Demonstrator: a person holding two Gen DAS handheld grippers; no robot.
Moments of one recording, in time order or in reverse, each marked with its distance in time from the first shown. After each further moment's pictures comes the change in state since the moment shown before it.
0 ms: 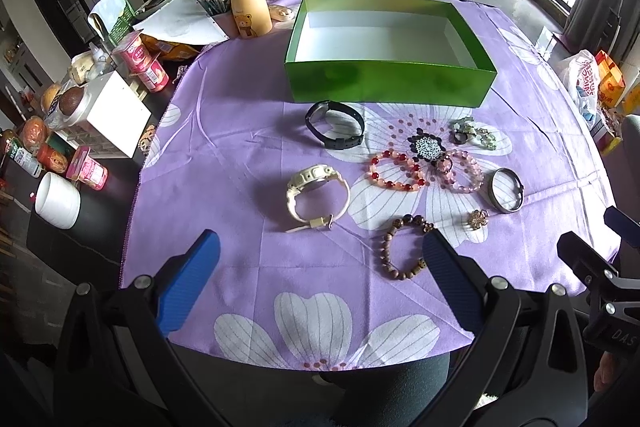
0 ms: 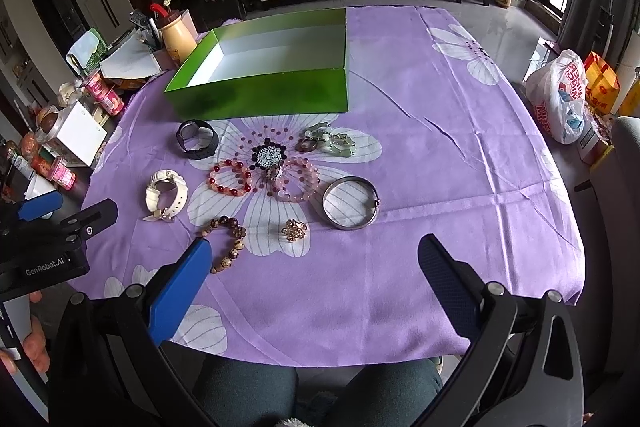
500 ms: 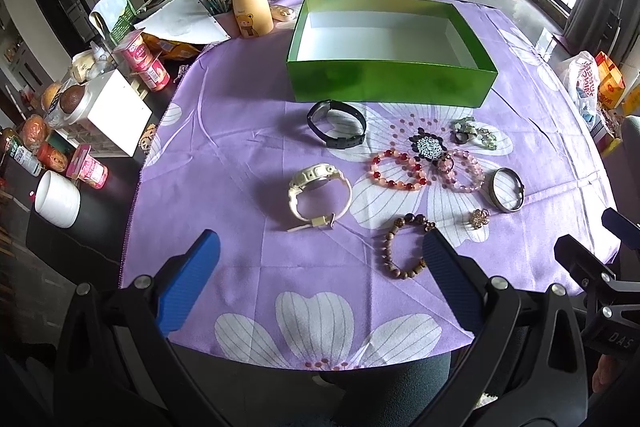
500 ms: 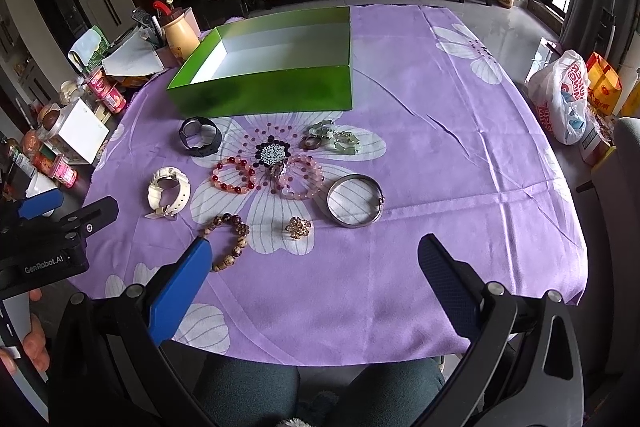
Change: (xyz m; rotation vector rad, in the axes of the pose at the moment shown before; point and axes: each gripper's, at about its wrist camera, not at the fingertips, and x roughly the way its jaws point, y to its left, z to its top) left arm 0.000 0.004 -0.002 -0.003 -0.003 -0.002; right arm 0.002 0.003 -0.003 -0.010 0.006 0.005
